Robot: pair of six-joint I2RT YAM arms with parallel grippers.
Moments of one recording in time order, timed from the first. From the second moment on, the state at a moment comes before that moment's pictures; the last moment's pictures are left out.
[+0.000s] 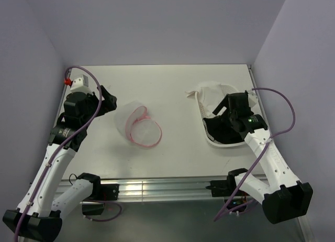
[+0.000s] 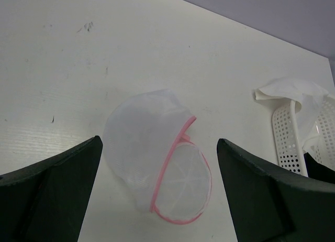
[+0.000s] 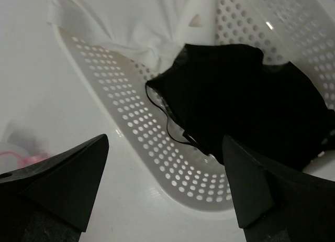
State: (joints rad) left arm -0.25 0.87 0.97 -0.46 -0.14 -0.49; right arm 0.19 0.99 0.91 -0.70 0.29 0.77
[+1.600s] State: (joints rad) left arm -0.25 0.87 0.97 -0.45 -0.10 -0.49; right arm -0.13 0.94 0.64 -0.74 0.27 1.04
